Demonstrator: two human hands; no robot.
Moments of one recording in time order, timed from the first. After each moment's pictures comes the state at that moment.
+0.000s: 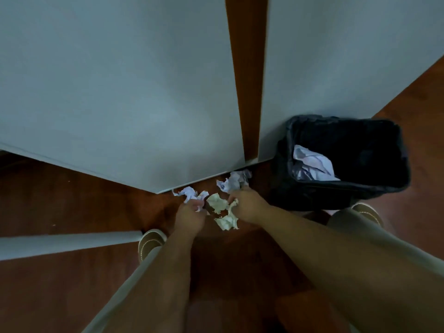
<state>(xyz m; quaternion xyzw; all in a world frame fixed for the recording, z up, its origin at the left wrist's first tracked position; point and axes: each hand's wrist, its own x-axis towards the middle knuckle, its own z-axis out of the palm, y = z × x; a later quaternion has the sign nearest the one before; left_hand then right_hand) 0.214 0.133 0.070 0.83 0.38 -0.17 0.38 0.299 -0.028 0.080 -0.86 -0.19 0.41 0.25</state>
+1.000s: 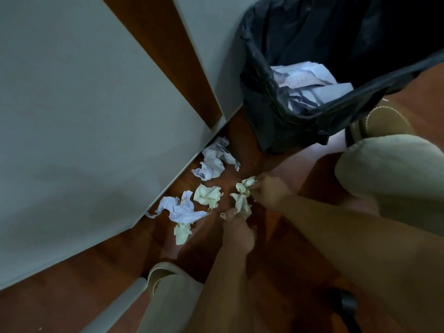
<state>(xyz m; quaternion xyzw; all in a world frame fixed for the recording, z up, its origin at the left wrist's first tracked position) 0.192 0.093 -0.089 0.86 0.08 -0.45 0.22 0.257 -0.050 -0.103 -0.87 0.08 0.40 0.29</state>
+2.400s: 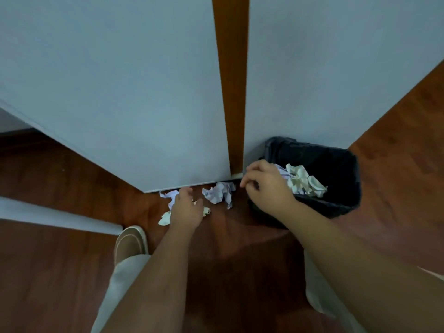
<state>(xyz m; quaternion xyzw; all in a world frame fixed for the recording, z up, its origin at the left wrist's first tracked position) 0.229 0.076 0.096 0.83 0.40 -0.05 0.39 0.333 -0.123 0.168 -0.90 -0.28 0.11 0.31</state>
